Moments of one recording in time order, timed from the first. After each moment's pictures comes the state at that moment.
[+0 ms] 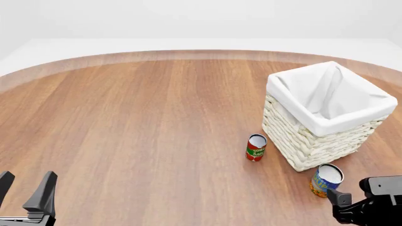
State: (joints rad) left arm 0.00 0.01 0.00 0.00 0.00; right arm -0.04 0.56 -0.28 0.50 -0.09
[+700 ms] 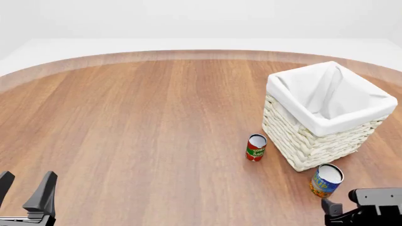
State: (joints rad) left arm 0.00 0.01 0.00 0.00 0.00; right arm -0.06 0.65 -0.14 0.31 -0.09
